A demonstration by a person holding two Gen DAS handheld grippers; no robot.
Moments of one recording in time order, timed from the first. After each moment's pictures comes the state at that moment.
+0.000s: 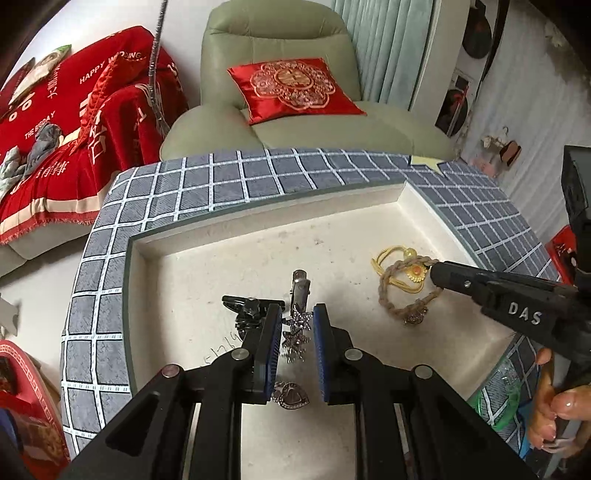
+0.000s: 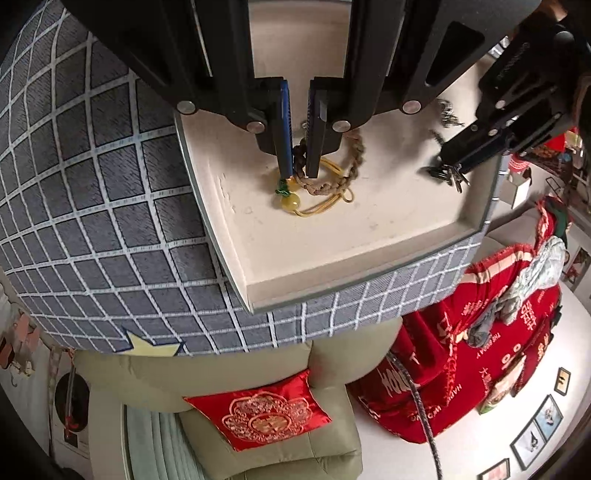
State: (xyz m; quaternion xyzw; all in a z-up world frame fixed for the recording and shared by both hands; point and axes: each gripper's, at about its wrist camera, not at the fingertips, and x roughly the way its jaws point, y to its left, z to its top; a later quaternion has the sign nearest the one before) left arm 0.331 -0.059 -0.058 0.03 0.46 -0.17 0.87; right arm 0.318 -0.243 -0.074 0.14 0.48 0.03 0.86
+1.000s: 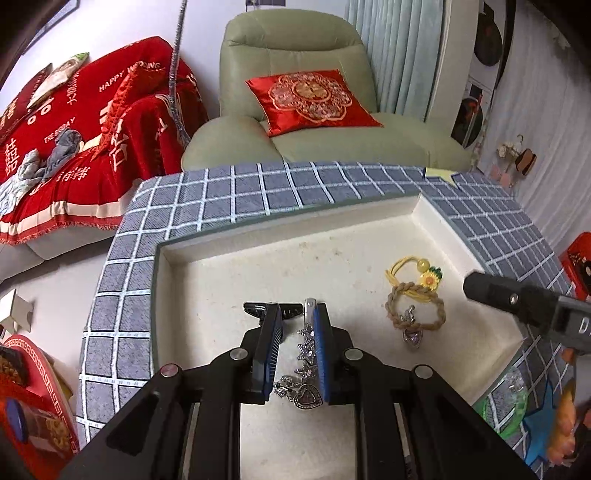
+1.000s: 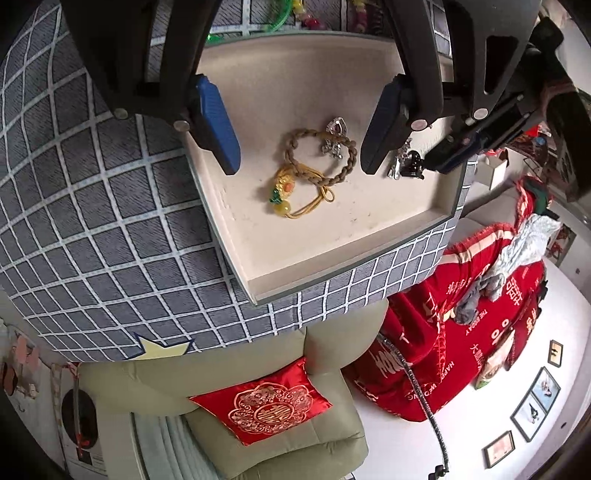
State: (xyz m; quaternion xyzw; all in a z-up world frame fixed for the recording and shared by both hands) left arm 0.322 -0.052 -0.042 0.03 0.43 -0.13 0.89; right arm 0.288 -0.256 -0.053 0.19 0.46 0.05 0.87
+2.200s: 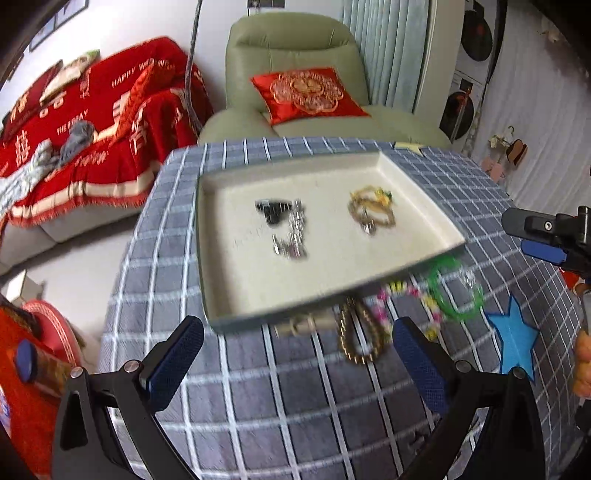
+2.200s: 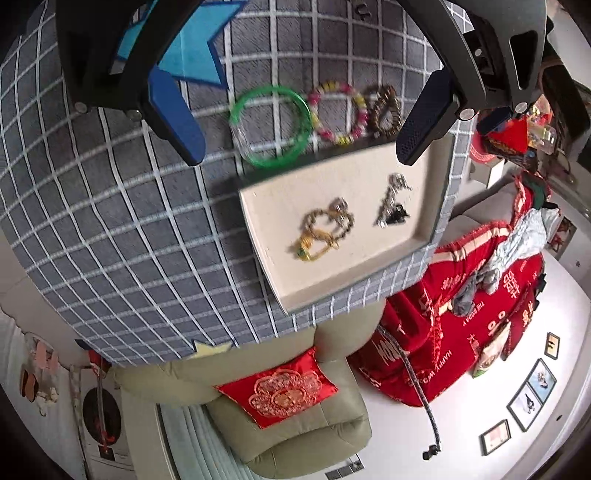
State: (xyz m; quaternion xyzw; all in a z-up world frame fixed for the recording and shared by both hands) left arm 0.187 -0.022 -0.026 0.04 0.45 -0.13 0.88; right arm 0.178 -0.280 -0.016 0.20 0.45 0.03 0.87
